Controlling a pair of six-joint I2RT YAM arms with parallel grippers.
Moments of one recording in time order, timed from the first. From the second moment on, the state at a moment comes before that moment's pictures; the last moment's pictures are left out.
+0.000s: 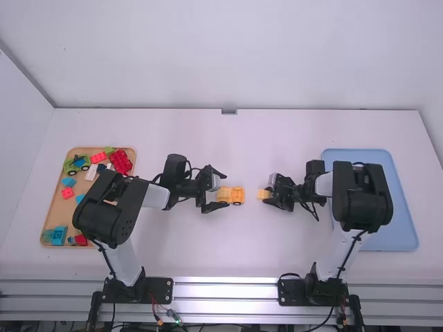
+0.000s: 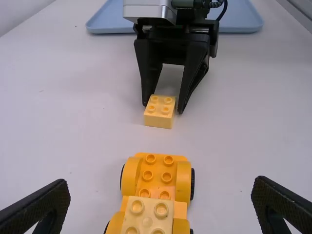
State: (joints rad) left arm -0.26 1.86 0.66 0.50 1.02 0.73; right arm -0.05 2.02 0.79 -0.16 -0.97 -1.34
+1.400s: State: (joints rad) left arm -0.34 2.08 0.80 0.40 0.91 0.88; right arm 0.23 1.91 0.91 -0.26 -0.99 -1.21
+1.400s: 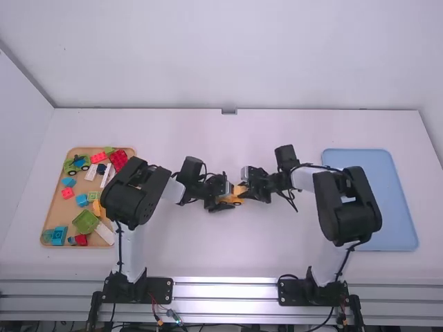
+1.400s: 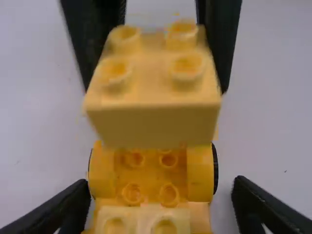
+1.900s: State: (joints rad) left arm -0.35 2.08 0.80 0.40 0.91 0.88; right arm 0.27 1.91 0.83 -0.12 -0.92 -1.13
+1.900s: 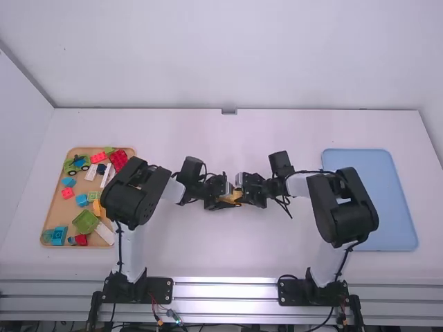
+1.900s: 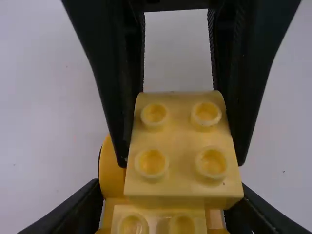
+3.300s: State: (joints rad) left arm -0.35 2.08 0.81 0.36 0.94 0.91; right arm 0.28 1.93 0.81 -0.09 -0.93 -1.11
